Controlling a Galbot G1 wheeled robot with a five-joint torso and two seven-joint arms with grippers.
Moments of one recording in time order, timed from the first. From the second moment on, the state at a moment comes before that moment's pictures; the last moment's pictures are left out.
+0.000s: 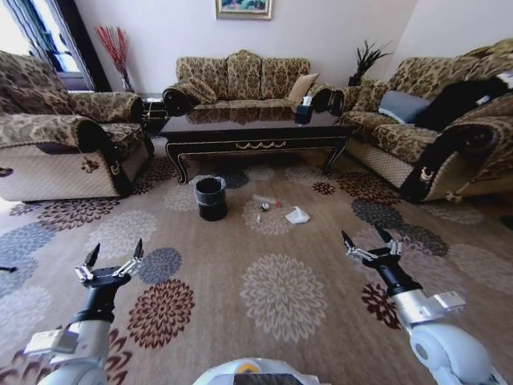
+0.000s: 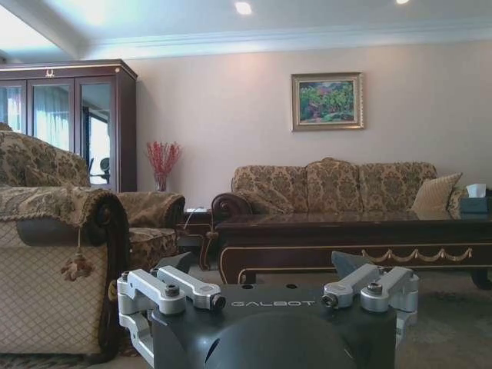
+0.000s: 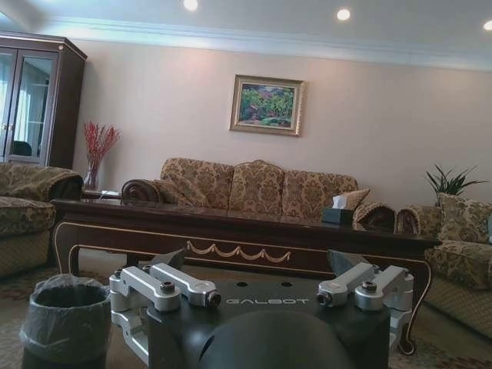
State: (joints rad) left arm 1.85 -1.50 -0.96 -2.47 -0.36 0.00 0.07; right arm -1.78 1.04 0.94 2.24 0.57 0.12 -0.11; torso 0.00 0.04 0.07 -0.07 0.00
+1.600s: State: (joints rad) left arm 1.74 -1.47 -0.93 -2.36 -0.41 0.09 -0.01; right arm -1.79 1.08 0.91 2.24 0.55 0.15 -0.08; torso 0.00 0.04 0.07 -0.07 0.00
